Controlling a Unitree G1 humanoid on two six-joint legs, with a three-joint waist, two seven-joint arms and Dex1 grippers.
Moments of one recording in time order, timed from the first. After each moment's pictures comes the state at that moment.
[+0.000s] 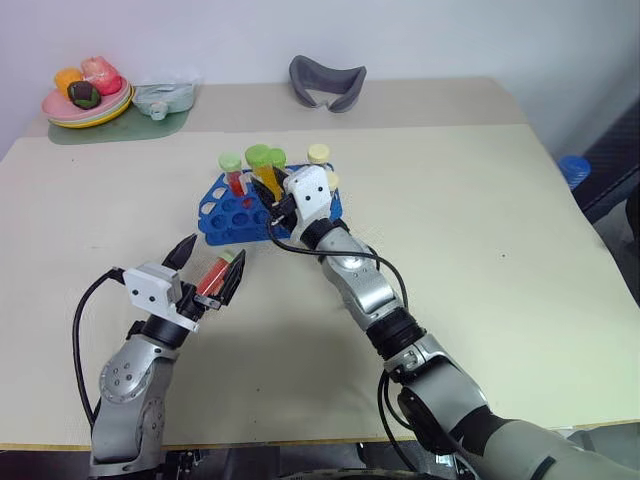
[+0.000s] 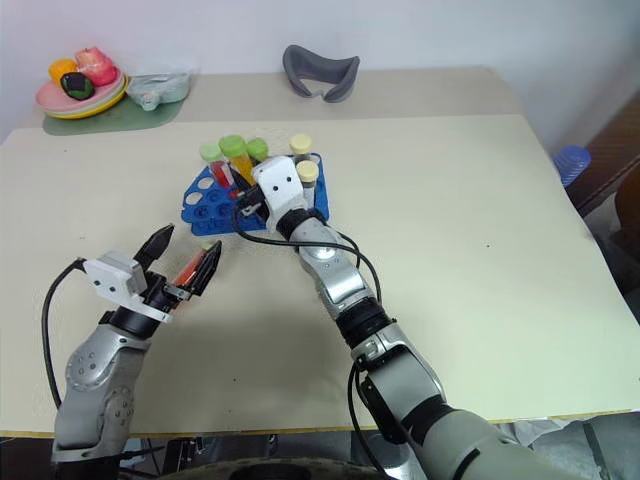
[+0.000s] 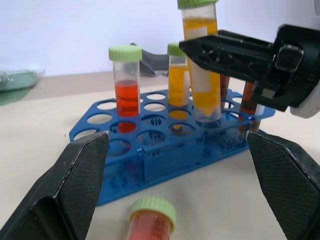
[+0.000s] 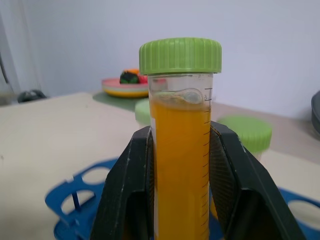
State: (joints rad) left arm 0.18 0.25 0.19 -0.36 -0.34 -0.05 -0.46; right arm -0.73 0.12 0.29 0.52 0.08 -0.19 0.22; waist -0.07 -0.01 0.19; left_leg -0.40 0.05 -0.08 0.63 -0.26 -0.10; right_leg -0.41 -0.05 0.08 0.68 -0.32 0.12
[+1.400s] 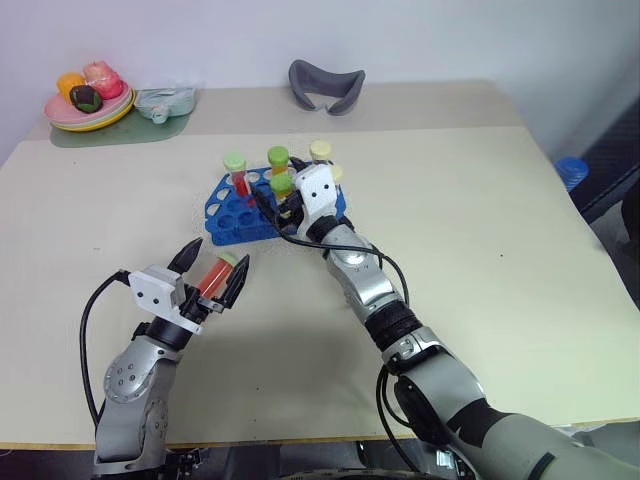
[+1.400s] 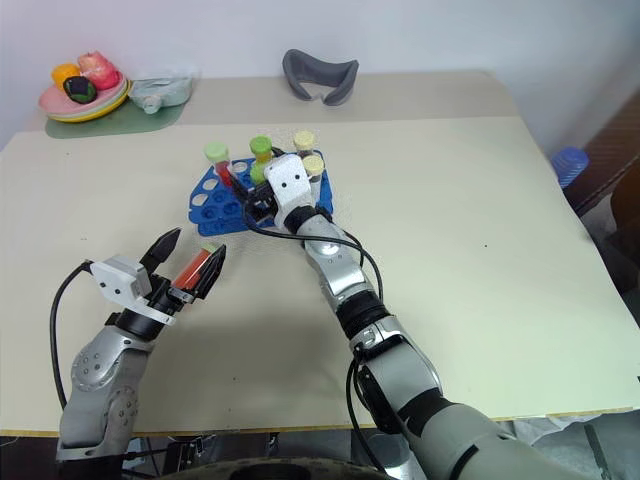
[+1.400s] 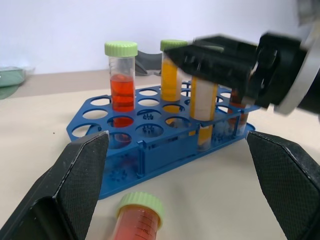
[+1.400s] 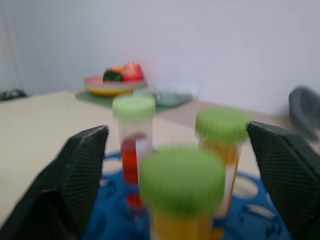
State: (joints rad) left arm 0.17 0.25 0.17 -0.33 -0.37 -0.06 -0.49; right arm -0.78 0.13 0.22 0.61 0.06 -0.27 0.22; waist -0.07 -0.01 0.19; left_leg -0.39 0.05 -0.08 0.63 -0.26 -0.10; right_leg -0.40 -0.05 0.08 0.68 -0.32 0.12
